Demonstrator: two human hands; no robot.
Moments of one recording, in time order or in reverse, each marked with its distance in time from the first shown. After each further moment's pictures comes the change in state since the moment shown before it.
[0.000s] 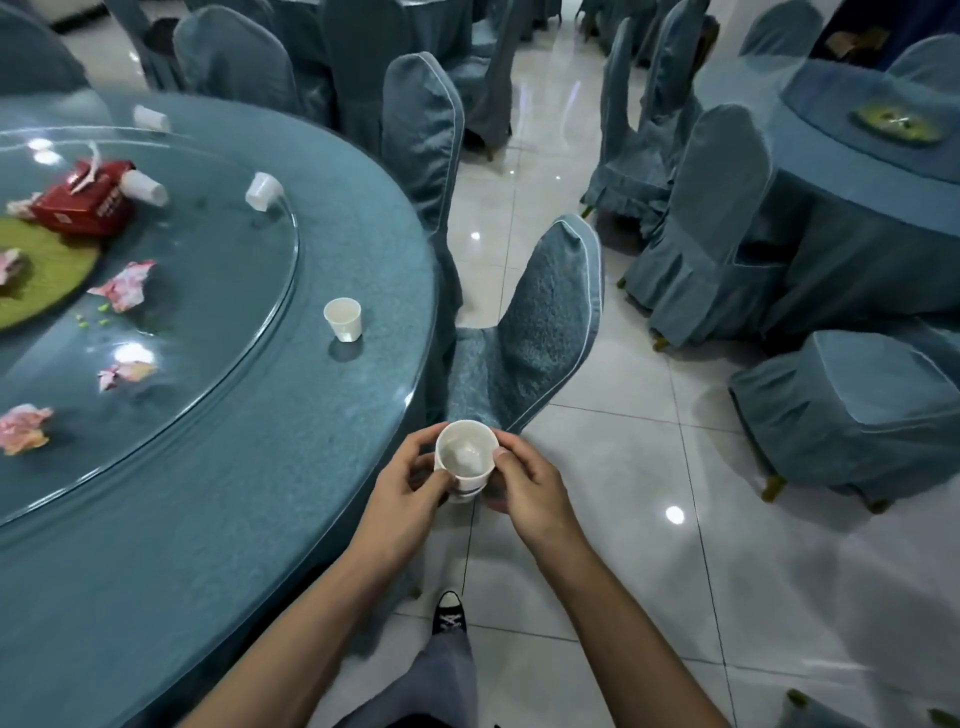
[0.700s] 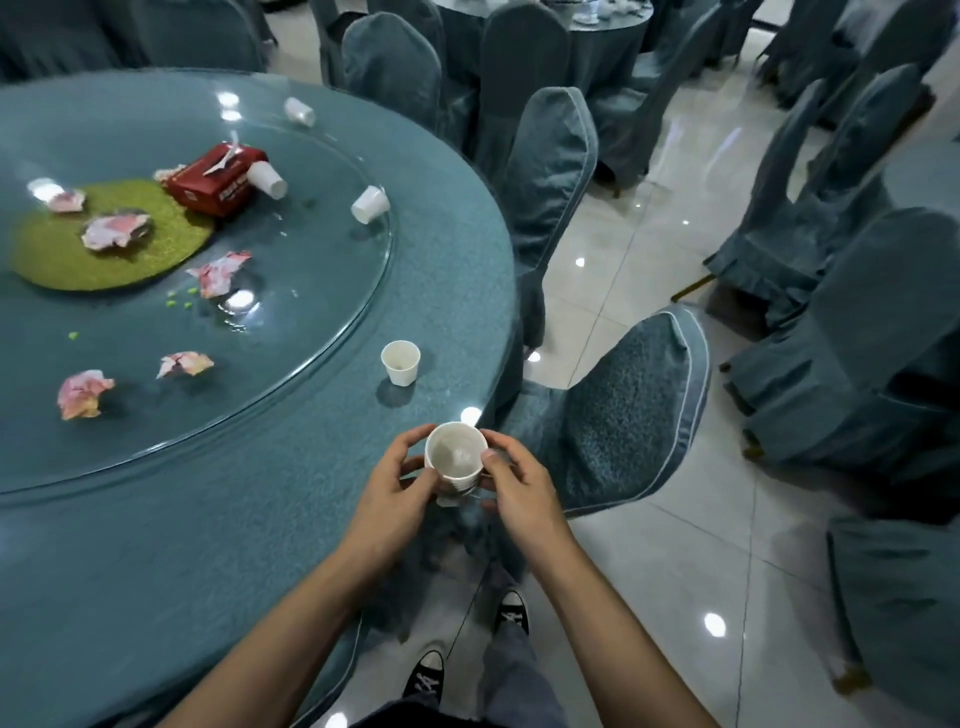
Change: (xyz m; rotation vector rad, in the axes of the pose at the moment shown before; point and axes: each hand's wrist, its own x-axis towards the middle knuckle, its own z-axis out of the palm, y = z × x) left_hand 0.134 0.025 -0.023 -0.105 0.358 -0.095; right_hand 0.176 -0.049 0.037 -0.122 -0.348 0.012
